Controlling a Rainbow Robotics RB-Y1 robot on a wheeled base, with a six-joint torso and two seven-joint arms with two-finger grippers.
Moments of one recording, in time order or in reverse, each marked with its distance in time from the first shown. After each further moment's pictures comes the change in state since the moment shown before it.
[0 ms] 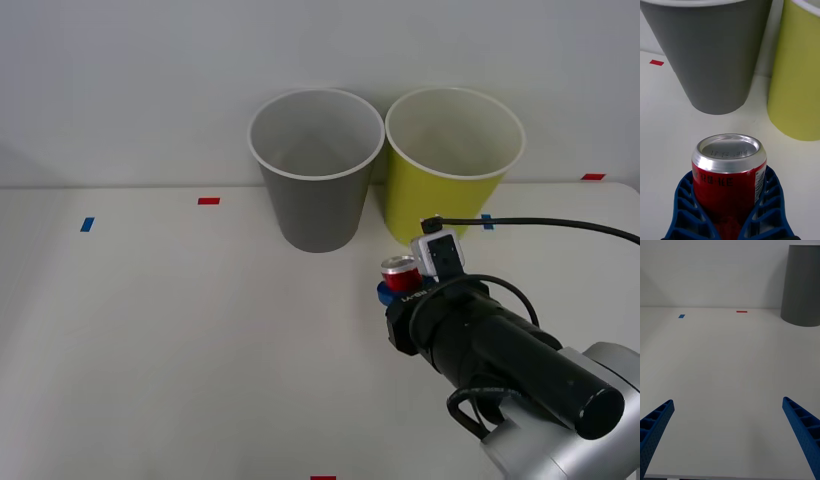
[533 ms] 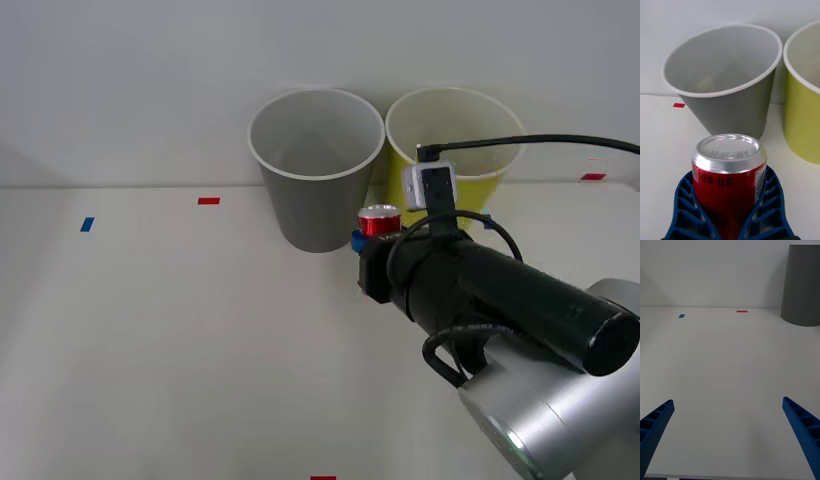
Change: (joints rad) right arm -0.200 0.169 -0.048 -0.062 -0.046 0.238 -0.081; left arm 0.000 0.000 0.000 0.000 0.000 0.000 0.000
